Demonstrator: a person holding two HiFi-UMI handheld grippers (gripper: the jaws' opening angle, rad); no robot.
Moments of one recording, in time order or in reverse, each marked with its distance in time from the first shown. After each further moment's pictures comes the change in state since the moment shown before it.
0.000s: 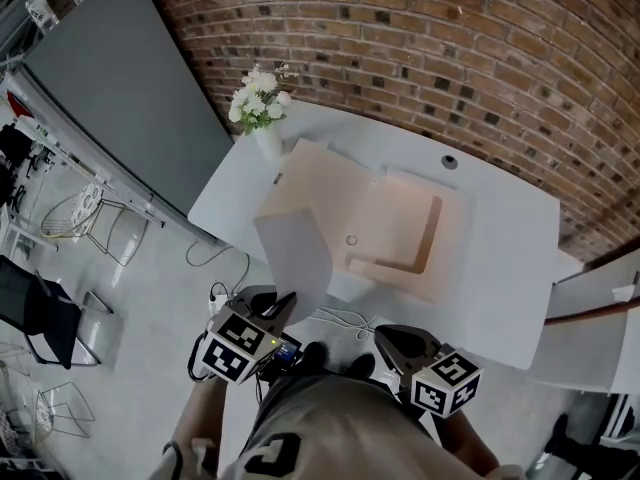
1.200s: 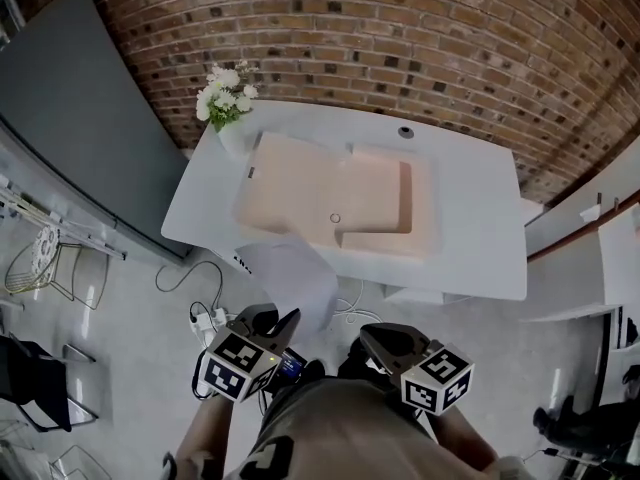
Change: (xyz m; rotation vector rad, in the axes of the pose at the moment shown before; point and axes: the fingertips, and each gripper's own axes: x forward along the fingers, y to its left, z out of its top) left arm -0.038 -0.023 -0.063 -0.006 -0.127 -0.278; right arm 0.026 0.091 -0.039 0.010 -0.053 -0.194
